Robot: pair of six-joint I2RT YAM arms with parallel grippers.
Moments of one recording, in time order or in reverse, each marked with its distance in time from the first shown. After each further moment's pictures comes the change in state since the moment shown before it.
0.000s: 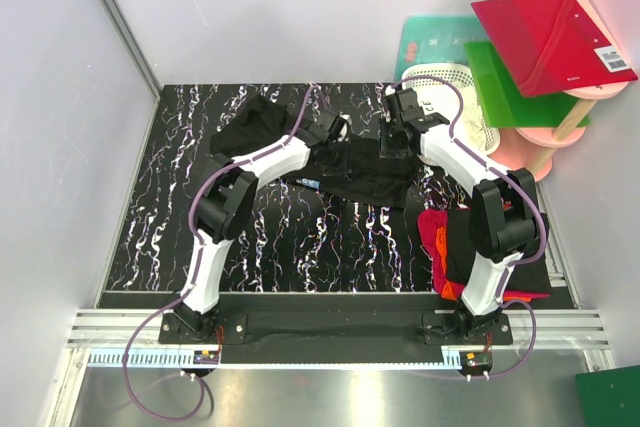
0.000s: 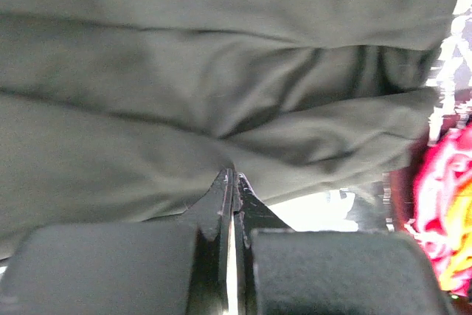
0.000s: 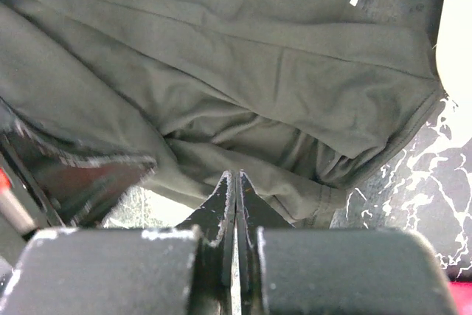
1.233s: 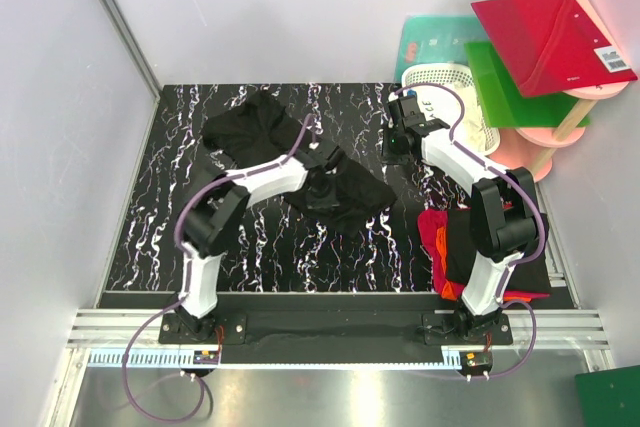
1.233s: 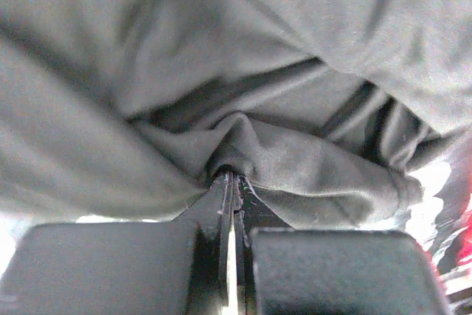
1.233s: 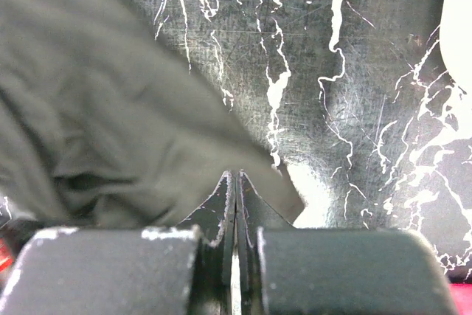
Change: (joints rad) left arm -0.088 -0.101 -0.191 -0.163 -0.155 -0.116; right arm -0.017 0.000 -0.066 0.044 -0.003 0.014
